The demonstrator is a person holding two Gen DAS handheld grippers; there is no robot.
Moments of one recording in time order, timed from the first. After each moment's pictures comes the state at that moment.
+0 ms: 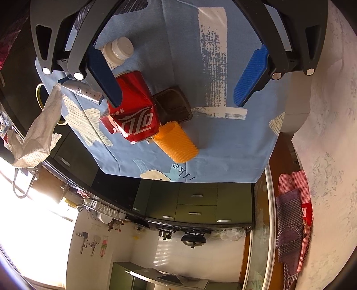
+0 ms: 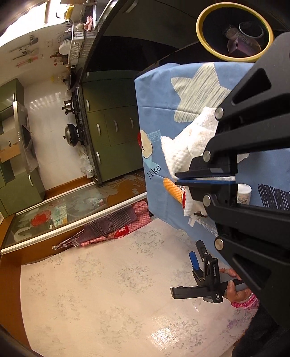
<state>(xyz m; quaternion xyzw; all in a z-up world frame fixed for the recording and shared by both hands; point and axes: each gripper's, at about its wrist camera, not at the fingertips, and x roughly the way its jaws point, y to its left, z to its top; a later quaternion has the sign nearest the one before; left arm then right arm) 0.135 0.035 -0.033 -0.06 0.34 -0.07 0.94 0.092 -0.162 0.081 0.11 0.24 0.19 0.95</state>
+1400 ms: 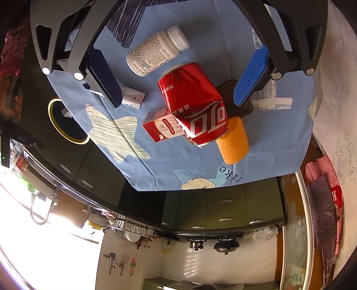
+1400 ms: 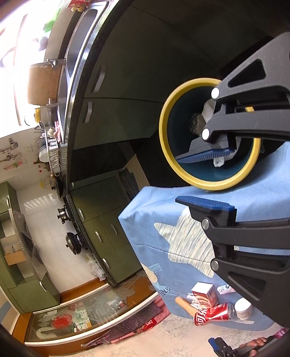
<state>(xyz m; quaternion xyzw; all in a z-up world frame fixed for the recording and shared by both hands) 0.157 -0.058 -0.025 -0.01 0.37 -0.15 0.92 0.092 -0.349 -0.028 0.17 0.30 -0.10 0.93</state>
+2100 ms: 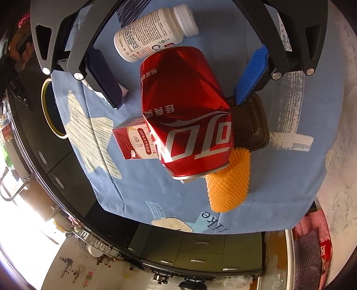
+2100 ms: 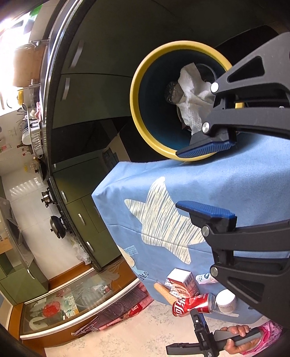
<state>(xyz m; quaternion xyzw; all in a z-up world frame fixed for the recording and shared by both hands) 0.223 -0.055 -0.088 -0.10 0.49 -0.08 0.86 0.104 -0.316 -0.066 0.19 0.33 -0.03 0.92</state>
